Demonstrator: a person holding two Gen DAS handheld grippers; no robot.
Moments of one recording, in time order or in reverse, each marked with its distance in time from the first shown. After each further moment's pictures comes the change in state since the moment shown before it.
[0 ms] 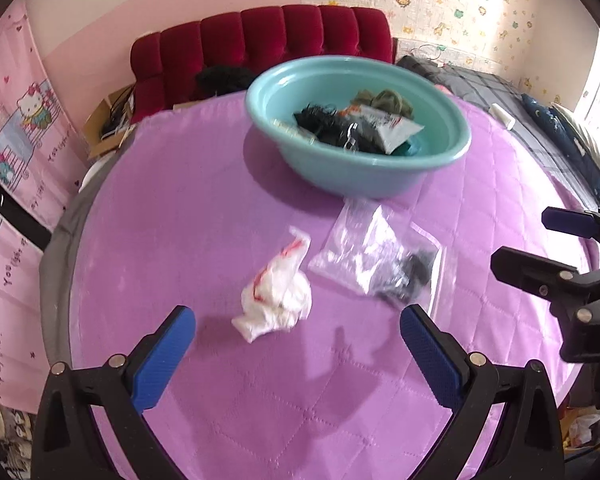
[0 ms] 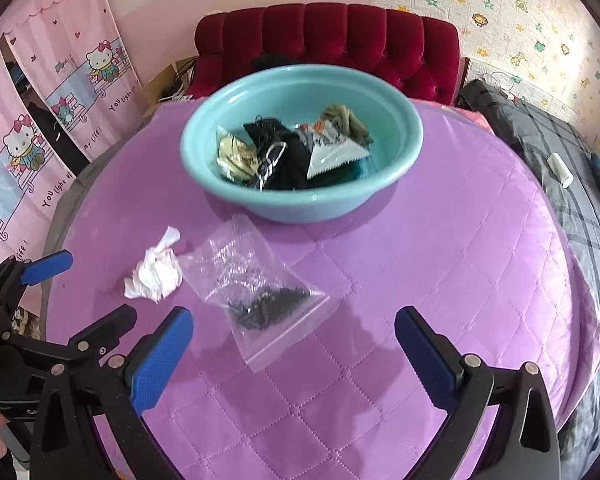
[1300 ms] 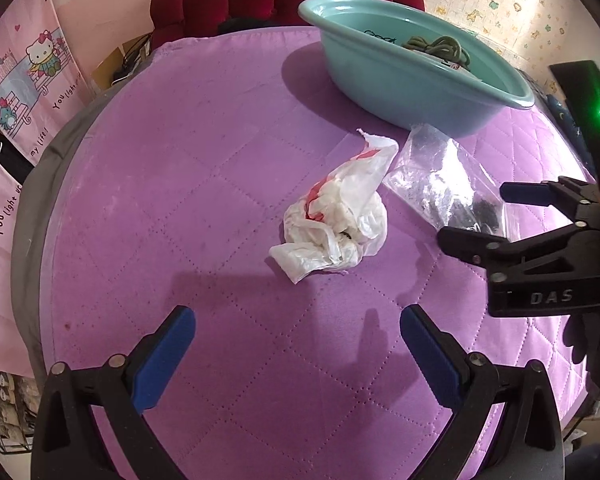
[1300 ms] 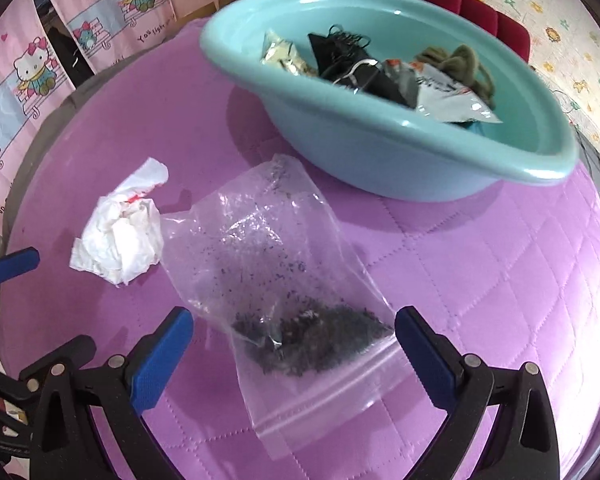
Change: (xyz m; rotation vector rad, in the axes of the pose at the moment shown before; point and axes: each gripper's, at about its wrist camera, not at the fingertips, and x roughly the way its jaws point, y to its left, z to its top) left arm 0.053 0.039 -0.046 -0.095 0.113 0.003; right arm 0.123 0.048 0.004 -0.204 0.139 0.031
